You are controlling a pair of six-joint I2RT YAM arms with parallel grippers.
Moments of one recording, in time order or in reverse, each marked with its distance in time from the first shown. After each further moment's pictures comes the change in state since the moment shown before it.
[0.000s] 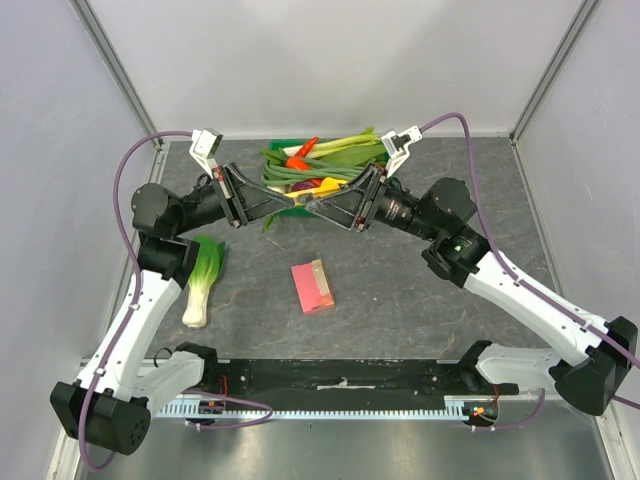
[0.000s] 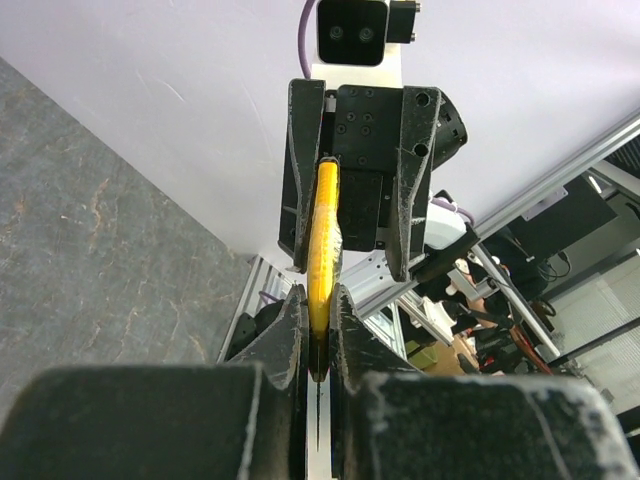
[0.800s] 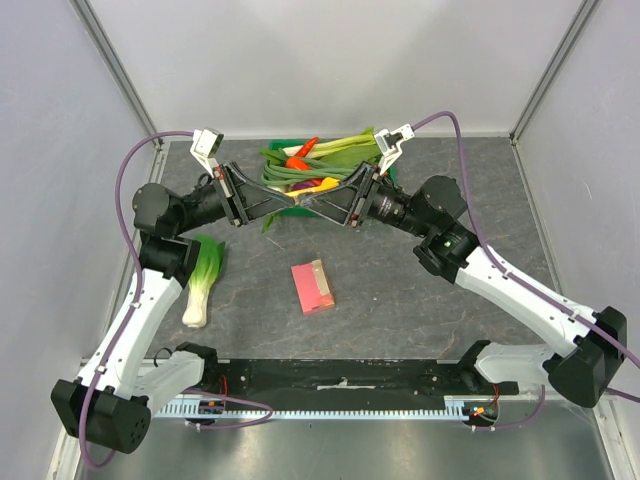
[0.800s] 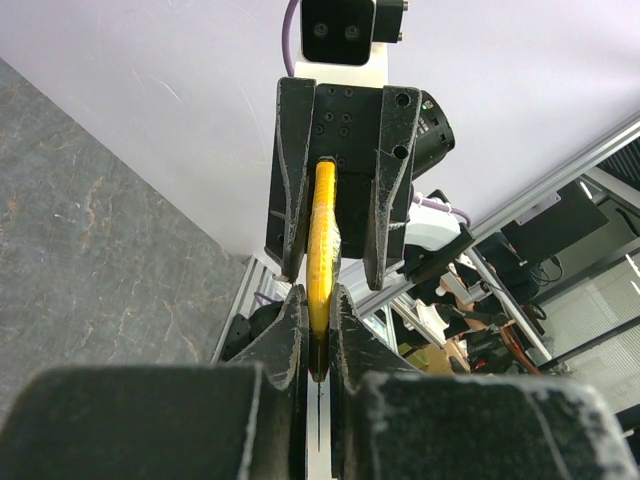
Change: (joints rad) left arm -0.001 0.008 -0.005 0.028 -0.005 -0.038; right arm 0.000 0.052 0.001 0.078 -0.001 0.015
